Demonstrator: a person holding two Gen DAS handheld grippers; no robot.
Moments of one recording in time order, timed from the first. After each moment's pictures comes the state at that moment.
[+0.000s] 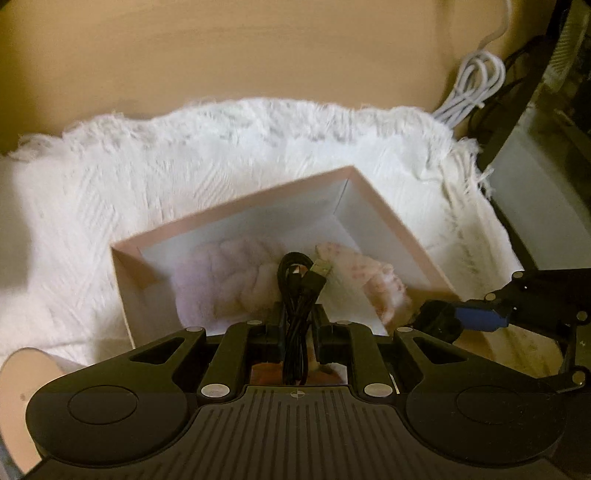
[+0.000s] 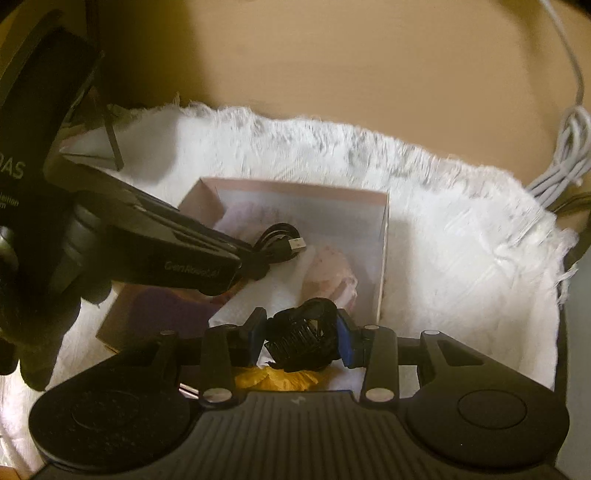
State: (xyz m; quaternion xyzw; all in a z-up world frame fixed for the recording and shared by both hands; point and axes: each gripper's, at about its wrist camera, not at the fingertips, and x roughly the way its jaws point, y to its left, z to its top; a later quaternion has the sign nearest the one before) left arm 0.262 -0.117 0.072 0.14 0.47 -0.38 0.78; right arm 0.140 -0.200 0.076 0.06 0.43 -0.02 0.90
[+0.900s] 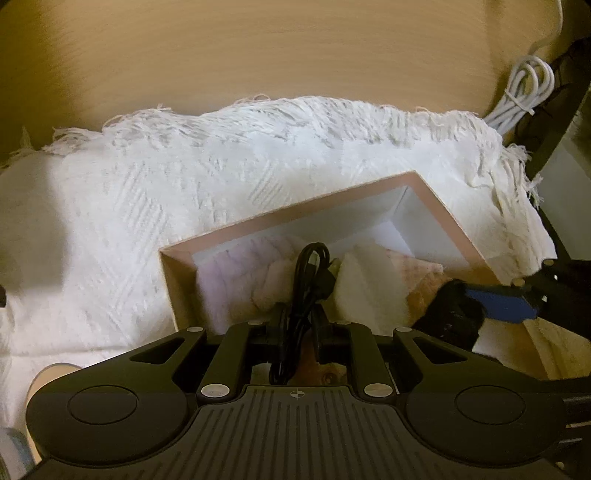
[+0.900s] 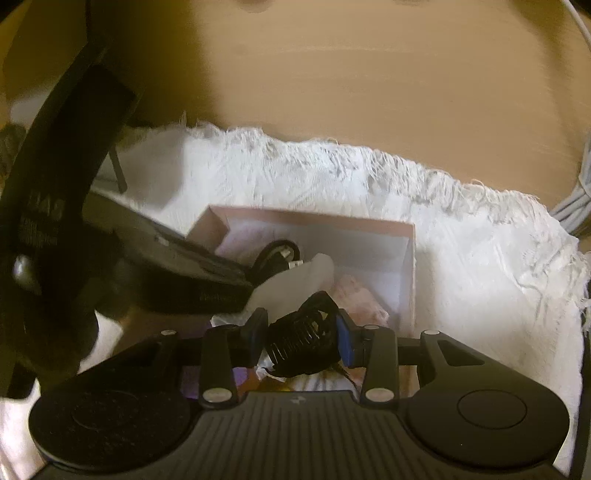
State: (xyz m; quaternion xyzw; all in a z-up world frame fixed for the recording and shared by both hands) left arm 0.277 -0.112 0.067 0.15 0.46 -0.33 0.81; right arm 0.166 -0.190 0.081 0.08 0.39 -0.01 0.92
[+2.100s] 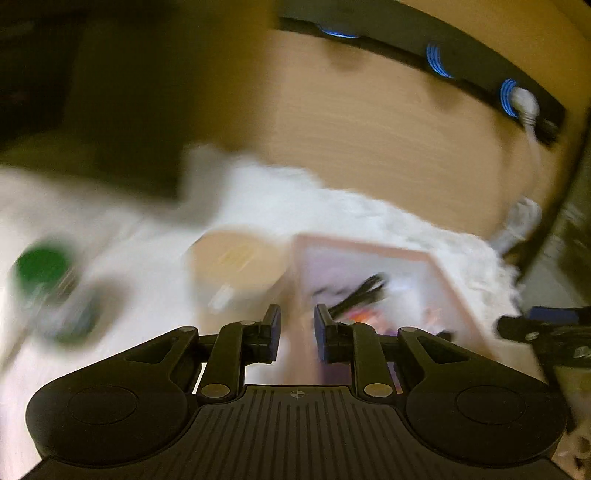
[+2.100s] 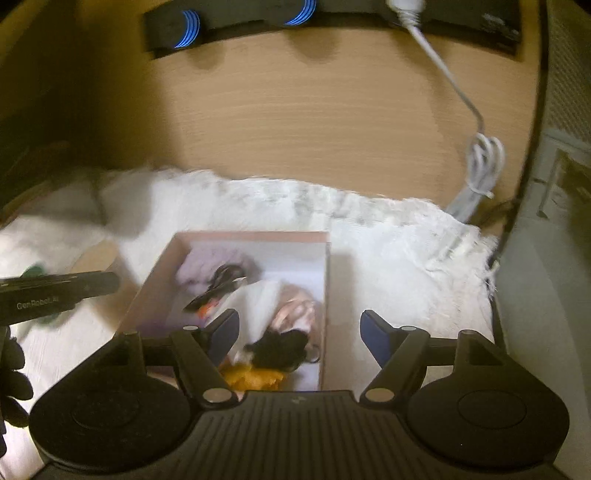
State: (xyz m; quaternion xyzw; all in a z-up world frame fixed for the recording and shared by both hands) left arm 0.148 0.035 0.075 -0.06 0.31 -0.20 0.93; right arm 0.068 -0.197 0.117 0.05 0.34 -0.08 0.94
